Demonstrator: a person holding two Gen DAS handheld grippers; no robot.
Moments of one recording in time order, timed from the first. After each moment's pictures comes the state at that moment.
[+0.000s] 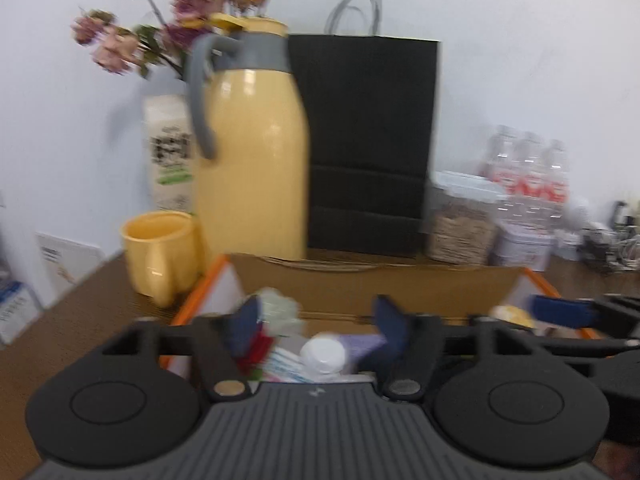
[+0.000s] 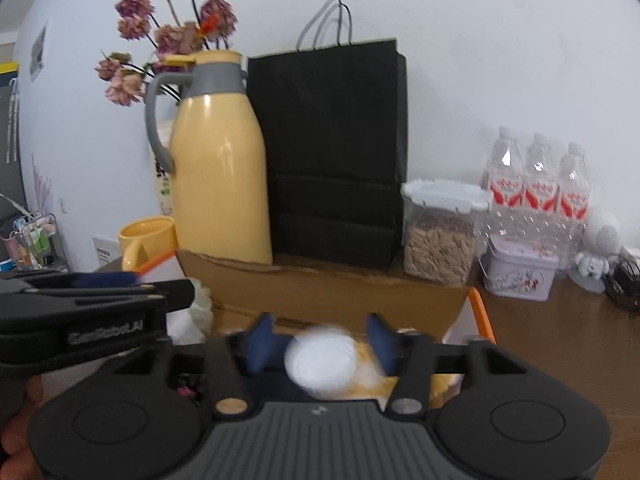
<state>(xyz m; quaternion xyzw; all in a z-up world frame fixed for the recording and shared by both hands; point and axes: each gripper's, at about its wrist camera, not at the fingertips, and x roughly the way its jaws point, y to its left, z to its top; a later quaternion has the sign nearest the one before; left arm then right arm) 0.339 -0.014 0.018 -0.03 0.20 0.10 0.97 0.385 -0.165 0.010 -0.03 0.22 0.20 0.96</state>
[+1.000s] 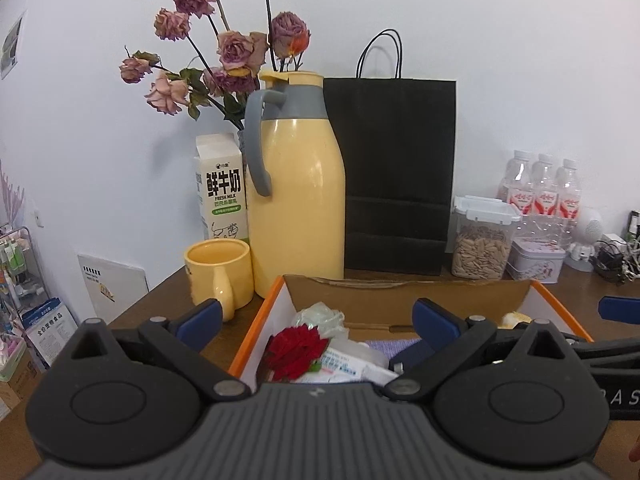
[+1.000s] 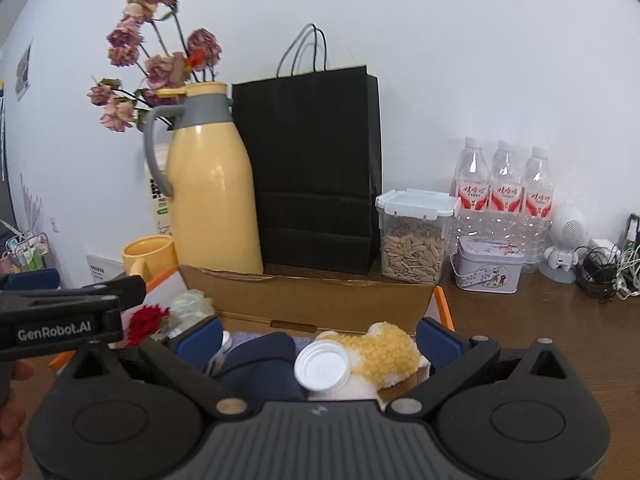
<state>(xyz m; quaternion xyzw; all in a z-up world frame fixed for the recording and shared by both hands) 0.279 -0.013 0.052 -0.01 0.17 0.13 0.98 0.337 -0.184 0.040 -0.01 0.20 0.18 0.96</state>
